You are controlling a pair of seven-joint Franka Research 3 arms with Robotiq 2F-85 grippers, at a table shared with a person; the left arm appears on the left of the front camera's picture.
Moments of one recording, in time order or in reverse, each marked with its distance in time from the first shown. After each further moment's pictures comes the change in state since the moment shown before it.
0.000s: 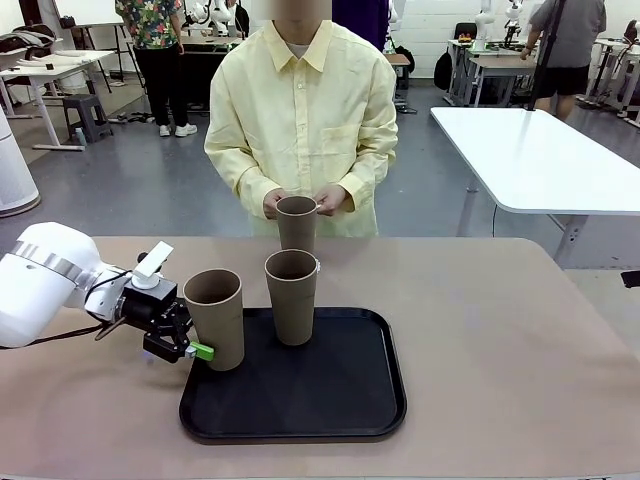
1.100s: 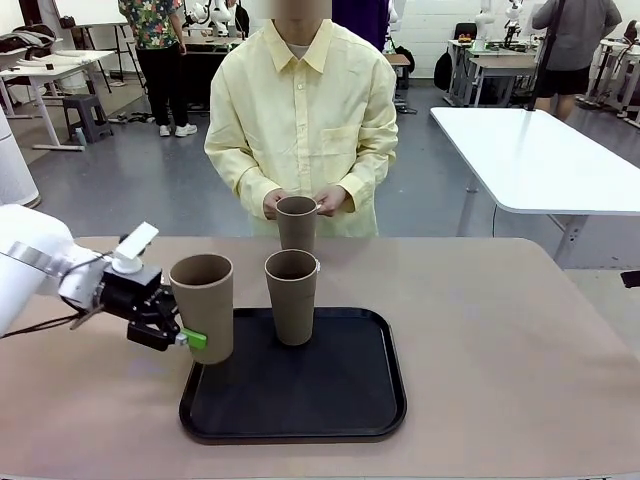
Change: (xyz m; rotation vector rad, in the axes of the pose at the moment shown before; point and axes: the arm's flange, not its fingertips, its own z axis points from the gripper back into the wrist) left arm 0.059 -0.036 0.018 0.043 0.024 0.022; right arm 0.000 0.000 0.000 0.000 0.000 0.000
